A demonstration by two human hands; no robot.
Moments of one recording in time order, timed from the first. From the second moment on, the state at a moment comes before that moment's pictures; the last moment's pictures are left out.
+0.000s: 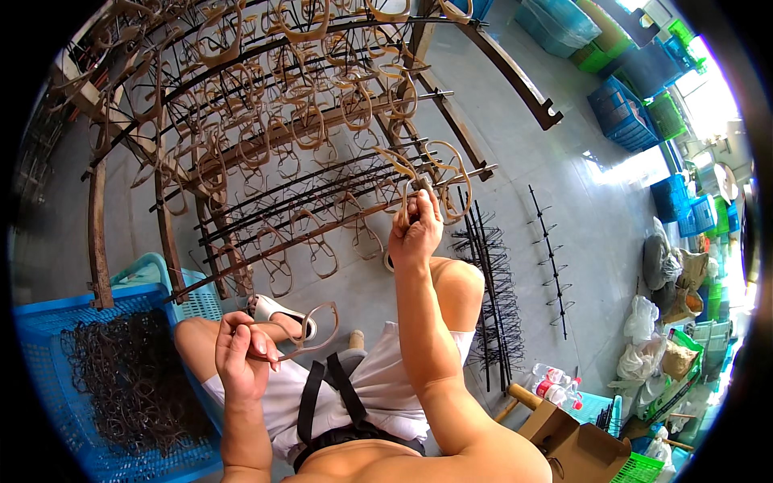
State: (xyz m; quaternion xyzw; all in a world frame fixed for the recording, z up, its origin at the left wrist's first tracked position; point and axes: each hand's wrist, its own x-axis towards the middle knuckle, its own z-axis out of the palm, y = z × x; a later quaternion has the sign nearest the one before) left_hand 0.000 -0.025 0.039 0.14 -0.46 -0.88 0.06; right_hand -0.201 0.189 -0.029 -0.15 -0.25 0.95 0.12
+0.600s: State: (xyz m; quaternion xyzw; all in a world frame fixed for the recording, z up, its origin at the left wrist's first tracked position) left_hand 0.003 -0.023 0.036 0.13 -0.43 -0.89 0.04; right_hand -0.187 0.189 -0.049 -0.05 -0.54 0.83 0.14
